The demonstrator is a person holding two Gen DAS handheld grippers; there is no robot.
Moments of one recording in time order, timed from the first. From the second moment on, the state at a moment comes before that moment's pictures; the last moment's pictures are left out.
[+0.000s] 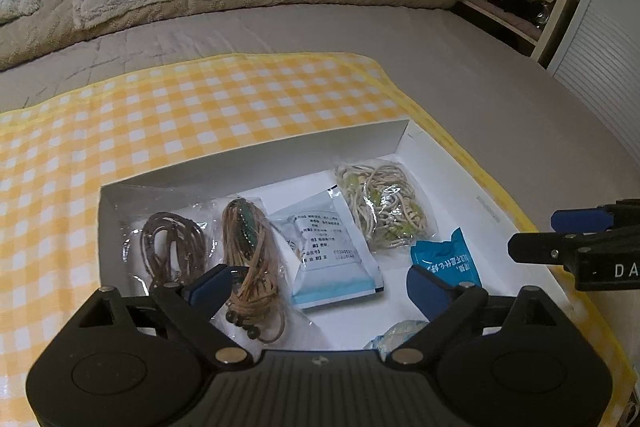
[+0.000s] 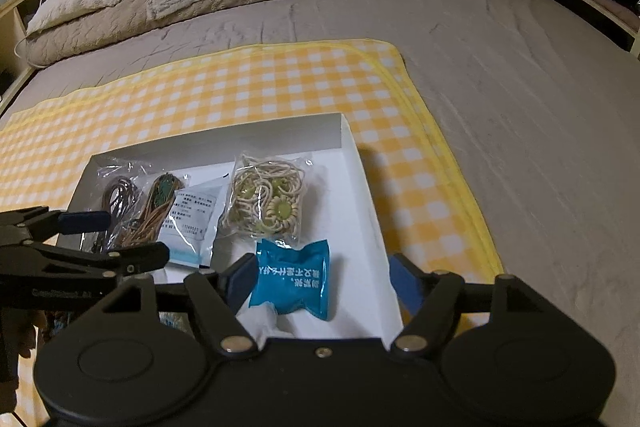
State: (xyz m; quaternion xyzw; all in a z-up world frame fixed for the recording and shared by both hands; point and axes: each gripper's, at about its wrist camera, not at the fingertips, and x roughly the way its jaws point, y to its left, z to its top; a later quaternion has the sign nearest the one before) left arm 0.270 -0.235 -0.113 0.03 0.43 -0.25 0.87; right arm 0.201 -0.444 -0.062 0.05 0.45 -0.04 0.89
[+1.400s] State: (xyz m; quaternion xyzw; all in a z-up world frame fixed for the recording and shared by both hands) left arm 0.149 -0.145 0.024 0.03 0.30 -0.17 0.94; right arm 0.105 -0.404 0.037 0.04 0.31 0.01 0.95
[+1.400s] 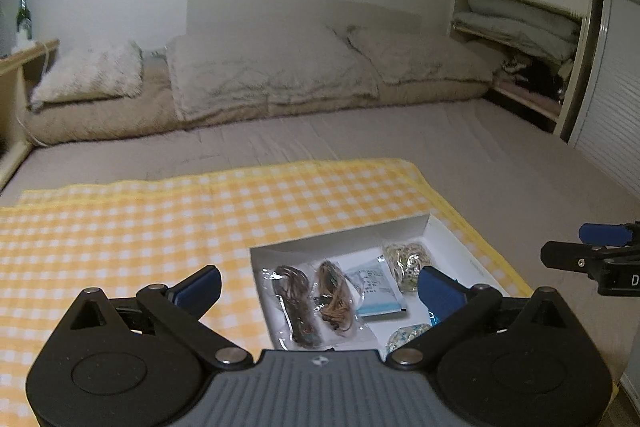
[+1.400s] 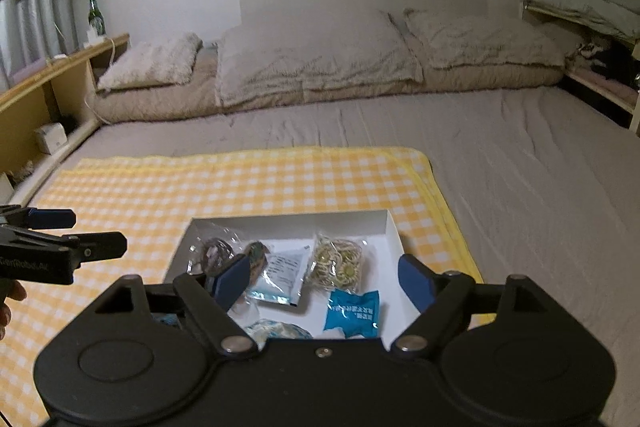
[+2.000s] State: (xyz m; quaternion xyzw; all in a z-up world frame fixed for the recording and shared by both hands) left arm 0.057 -0.110 0.026 0.04 0.25 -0.13 0.96; right arm 0.024 -0.375 0.042 0.01 0.24 -0.01 0.97
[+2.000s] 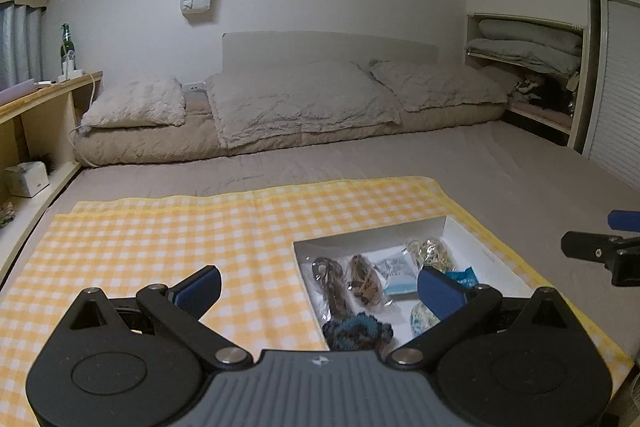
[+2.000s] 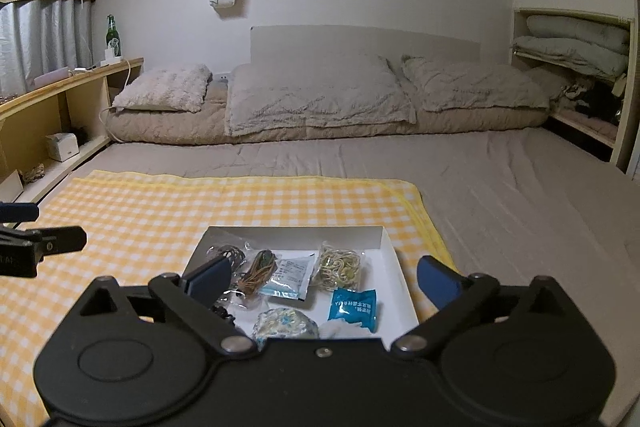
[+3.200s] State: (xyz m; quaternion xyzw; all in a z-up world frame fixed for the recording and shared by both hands) left arm 0.013 -0.101 0.004 0.05 0.25 -0.11 0.96; right arm -0.027 -0.343 0.020 -0.01 0.21 -0.01 0.98
